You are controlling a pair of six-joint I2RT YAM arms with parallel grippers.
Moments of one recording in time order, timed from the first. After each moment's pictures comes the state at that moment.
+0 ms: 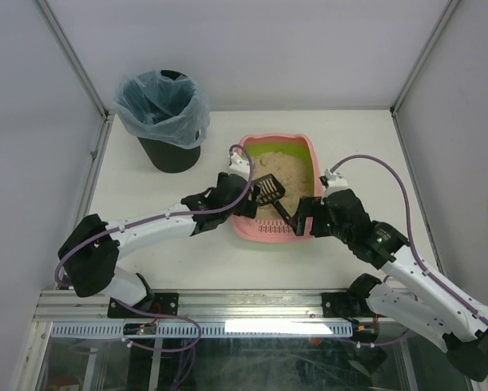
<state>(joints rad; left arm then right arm) -0.91 1.48 0.95 -0.12 -0.37 -0.39 0.72 0.74 0.71 -0.63 0.14 0.53</state>
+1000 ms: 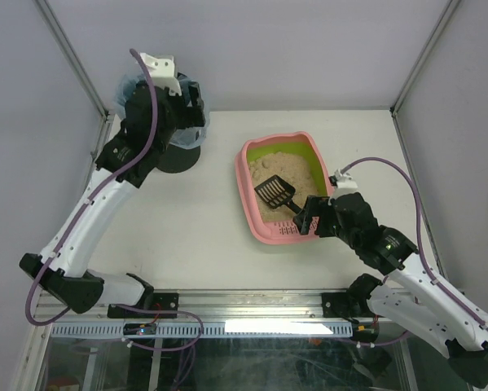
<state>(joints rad) -0.57 1.30 1.55 -0.42 -0.38 -0.20 0.72 0.66 0.70 -0.64 0.20 0.55</state>
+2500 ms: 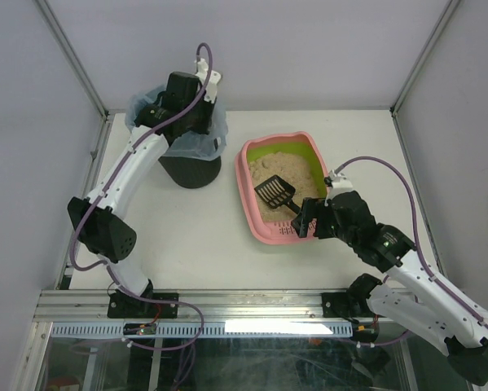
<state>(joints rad) -0.40 1.77 1.88 -0.71 -0.03 0.07 0.72 0.69 0.72 -0.67 0.14 0.52</state>
